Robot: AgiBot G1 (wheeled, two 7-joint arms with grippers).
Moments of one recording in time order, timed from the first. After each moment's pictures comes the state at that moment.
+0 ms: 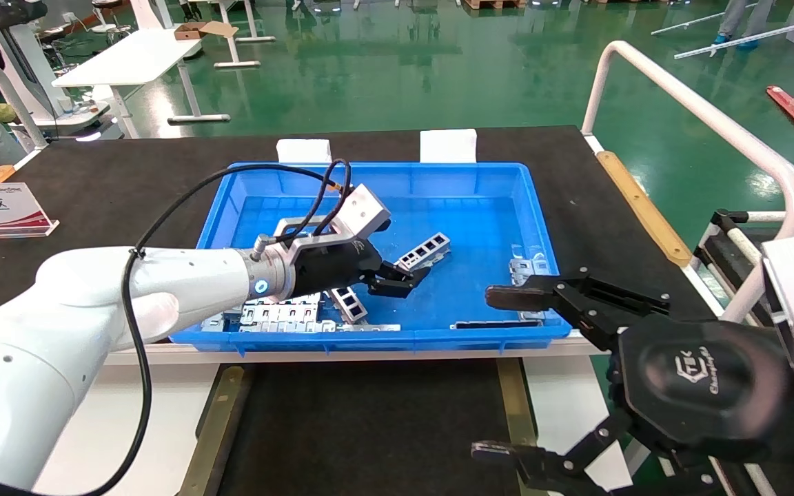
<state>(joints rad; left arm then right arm) -1.57 1.37 0.64 -0.25 1.29 0.84 0.18 1.09 -0.59 -0.33 1.28 -0.70 -1.48 0.16</state>
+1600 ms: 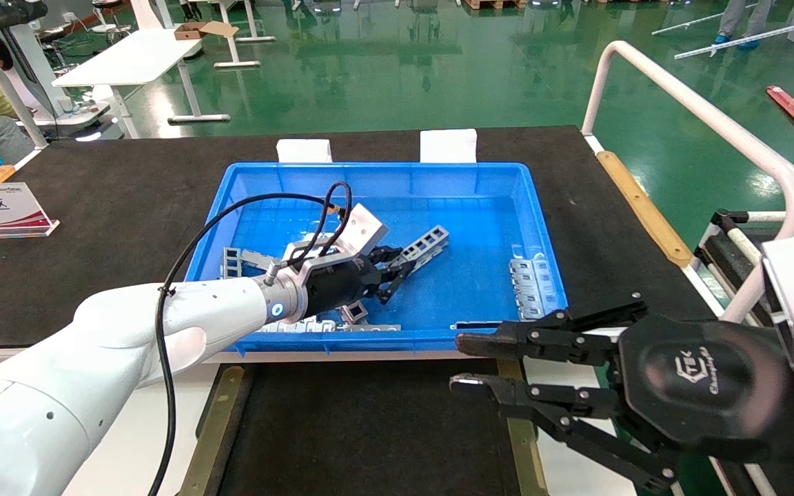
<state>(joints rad) -1.51 1.36 0.96 -0.34 0.97 0.60 0.10 1.09 -0.59 -0.33 1.28 -0.69 -1.47 0.16</state>
